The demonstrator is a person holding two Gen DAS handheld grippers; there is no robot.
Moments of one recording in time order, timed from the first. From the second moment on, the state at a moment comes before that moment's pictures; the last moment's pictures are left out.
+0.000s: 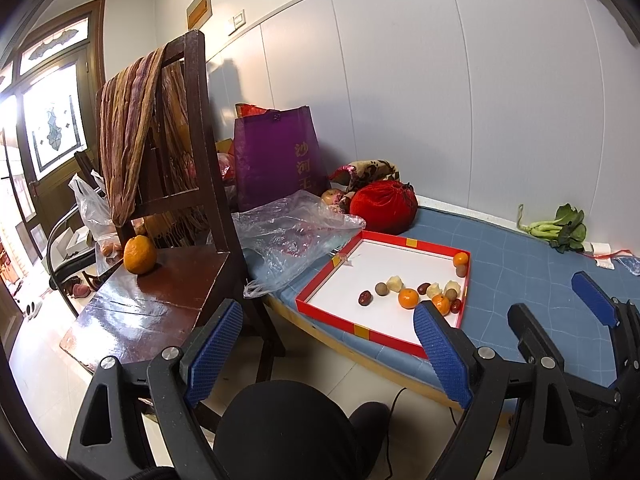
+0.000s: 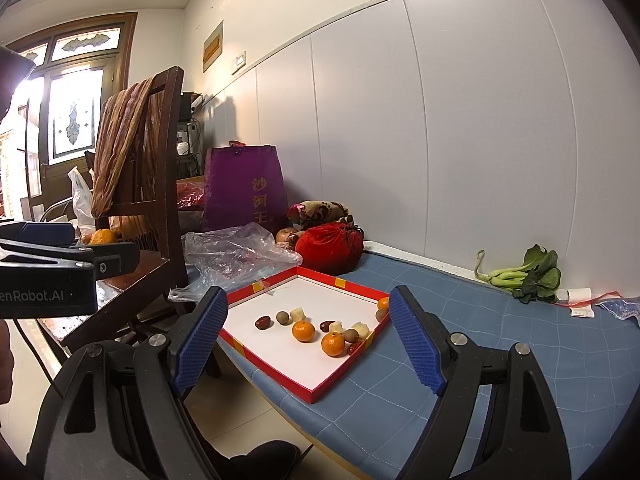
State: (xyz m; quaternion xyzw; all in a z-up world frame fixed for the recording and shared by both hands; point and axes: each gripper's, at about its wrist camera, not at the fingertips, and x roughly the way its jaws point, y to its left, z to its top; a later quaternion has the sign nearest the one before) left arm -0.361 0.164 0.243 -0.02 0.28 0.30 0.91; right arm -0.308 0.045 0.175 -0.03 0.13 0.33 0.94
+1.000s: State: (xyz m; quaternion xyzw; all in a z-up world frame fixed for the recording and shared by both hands) left arm -0.387 0.163 0.254 -0.03 0.26 0.30 0.92; right arm -0.345 0.046 0.209 -0.02 0.14 0.28 0.95
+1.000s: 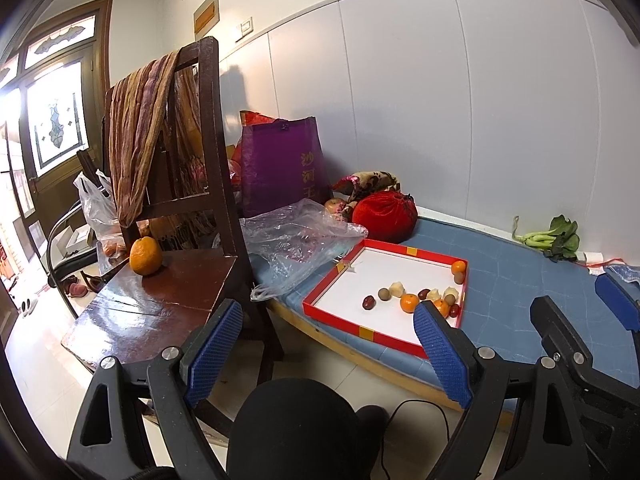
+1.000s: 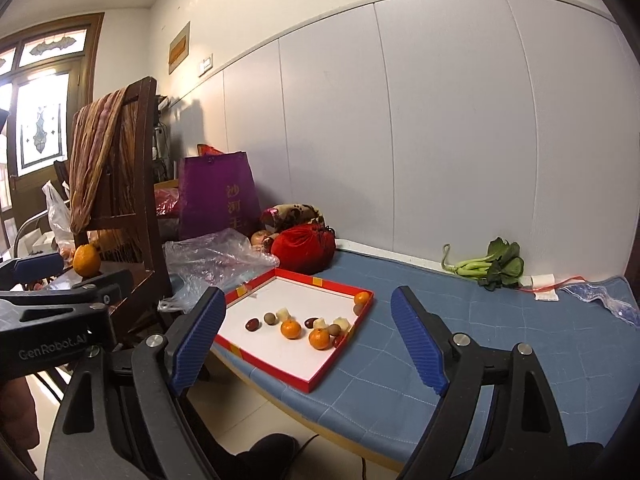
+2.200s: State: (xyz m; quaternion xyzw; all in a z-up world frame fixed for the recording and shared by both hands) left arm -0.412 0.182 0.258 -0.05 0.25 0.31 0.92; right arm -0.368 0.061 0.219 -0.04 0.13 0.29 0.95
